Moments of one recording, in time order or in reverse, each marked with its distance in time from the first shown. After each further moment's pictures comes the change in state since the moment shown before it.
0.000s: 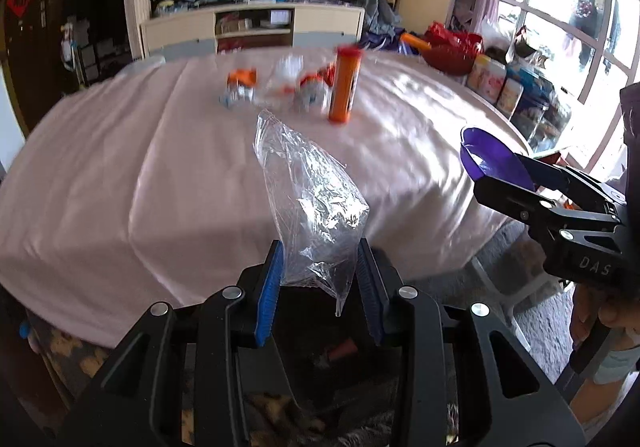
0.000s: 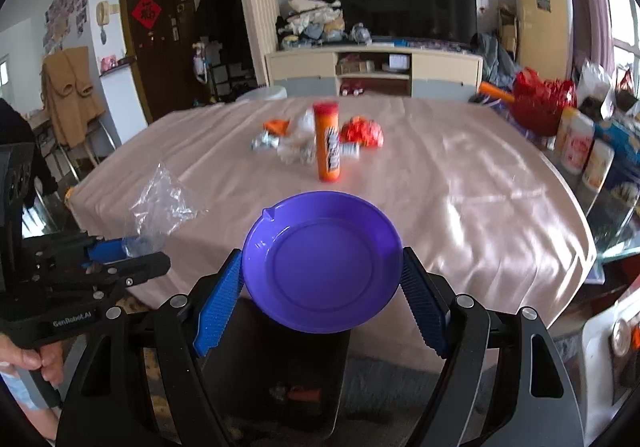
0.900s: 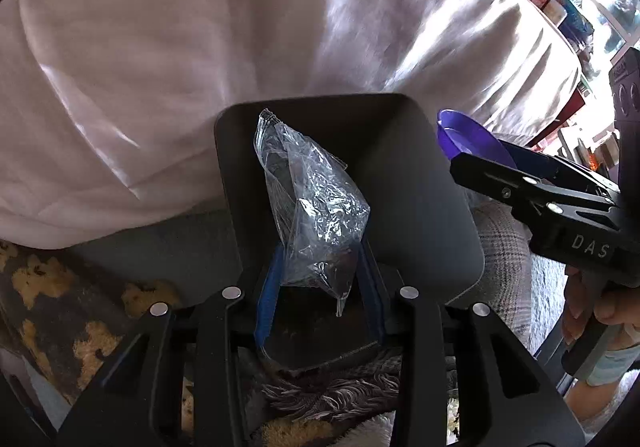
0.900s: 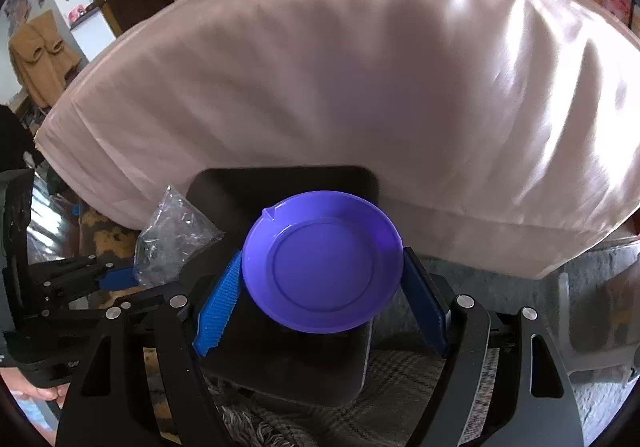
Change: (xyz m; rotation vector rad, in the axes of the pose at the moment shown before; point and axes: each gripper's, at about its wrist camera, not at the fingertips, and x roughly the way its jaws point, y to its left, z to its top) left arm 0.118 0.015 -0.106 -0.116 0.340 -0.078; right arm 0.108 -0.003 -0.111 0.110 0.344 0.055
